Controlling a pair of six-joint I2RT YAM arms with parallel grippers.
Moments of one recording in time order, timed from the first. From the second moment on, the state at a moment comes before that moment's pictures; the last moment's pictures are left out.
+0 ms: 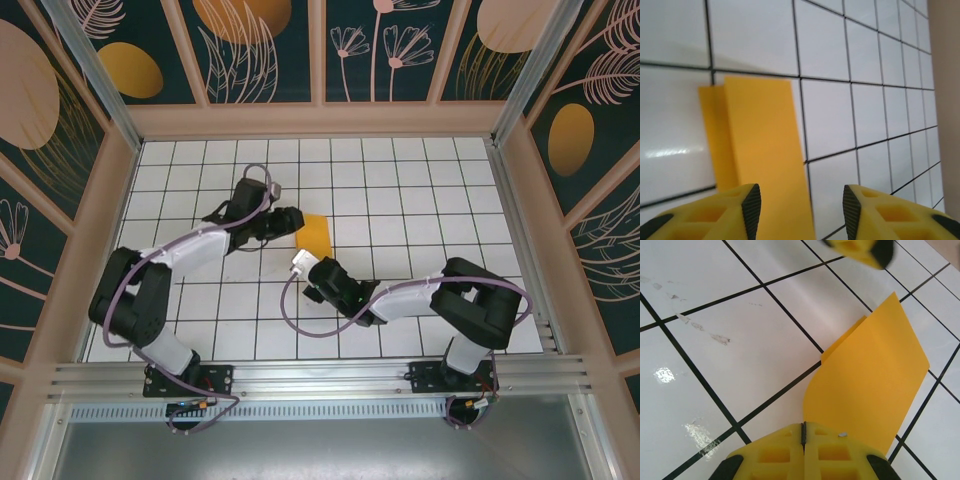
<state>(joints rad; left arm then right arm) -0.45 1.65 1.00 -0.11 0.39 -0.71 1.11 1.66 0.67 0.39 0.39 -0.14</state>
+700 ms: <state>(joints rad) -0.45 2.07 1.27 -0.13 0.51 -0.64 1.04 1.69 0.73 0.30 0.24 -0.10</state>
